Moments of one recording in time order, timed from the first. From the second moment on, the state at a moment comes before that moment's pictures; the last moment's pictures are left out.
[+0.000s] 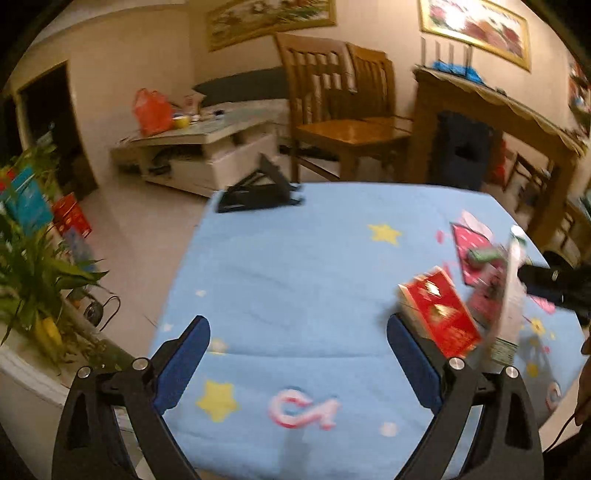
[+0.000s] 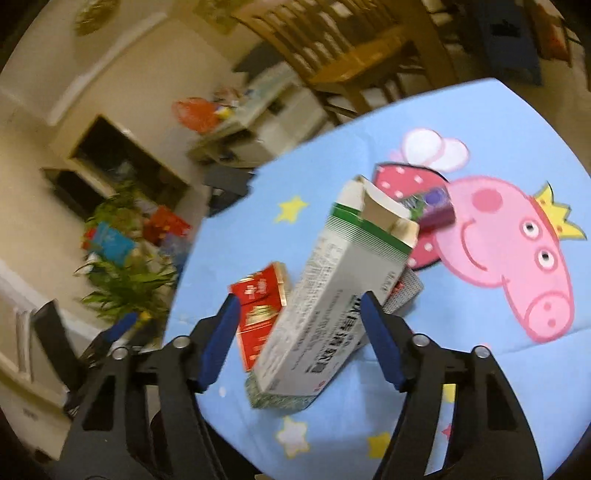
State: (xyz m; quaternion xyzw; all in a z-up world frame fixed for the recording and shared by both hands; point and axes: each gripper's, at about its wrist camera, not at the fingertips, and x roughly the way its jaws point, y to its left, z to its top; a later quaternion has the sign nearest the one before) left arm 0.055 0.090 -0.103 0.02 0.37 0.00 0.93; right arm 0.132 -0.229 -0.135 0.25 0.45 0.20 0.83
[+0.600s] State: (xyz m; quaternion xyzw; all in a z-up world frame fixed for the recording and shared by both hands) left arm 0.057 0.130 -0.113 -0.04 0.39 -0.01 0.92; right arm 0.139 -0.114 -0.120 0.00 0.47 0.16 0.87
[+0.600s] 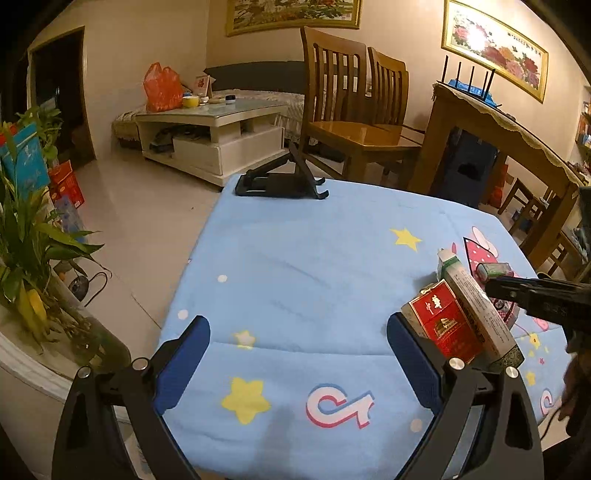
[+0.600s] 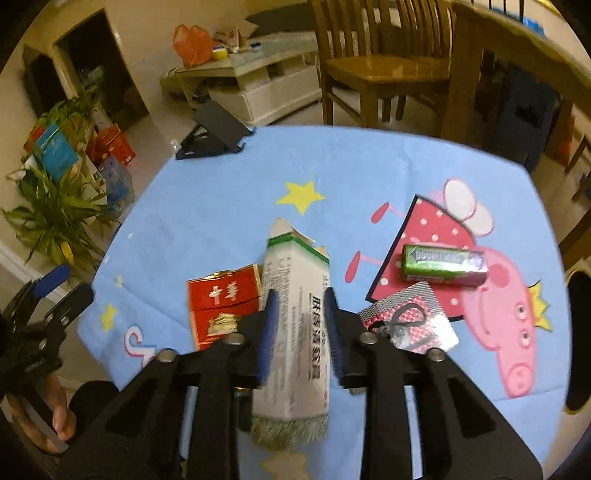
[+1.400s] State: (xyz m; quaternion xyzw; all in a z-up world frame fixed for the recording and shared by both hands) left arm 0.074 0.056 -0.146 -0.05 0.48 -0.04 0.88; right arm 0.120 -0.101 -0.154 -0.16 0.49 0.11 0.85
